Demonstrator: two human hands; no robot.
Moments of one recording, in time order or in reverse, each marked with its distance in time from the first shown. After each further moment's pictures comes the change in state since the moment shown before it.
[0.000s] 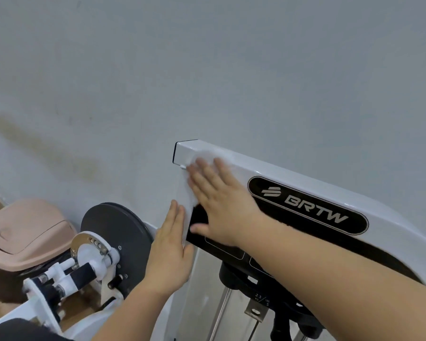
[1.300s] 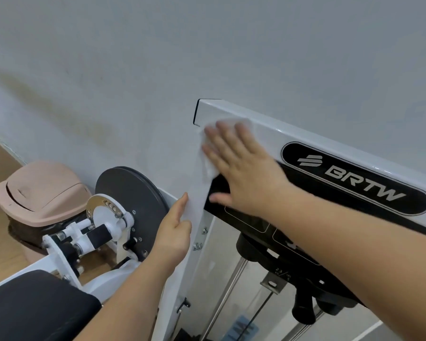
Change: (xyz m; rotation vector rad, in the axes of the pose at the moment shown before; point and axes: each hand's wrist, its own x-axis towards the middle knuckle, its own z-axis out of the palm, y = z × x) left_hand -0.015 -0.031 0.008 -0.592 -0.019 -0.476; right_hand 0.012 -0.005 0.014 -0.120 0.120 -0.001
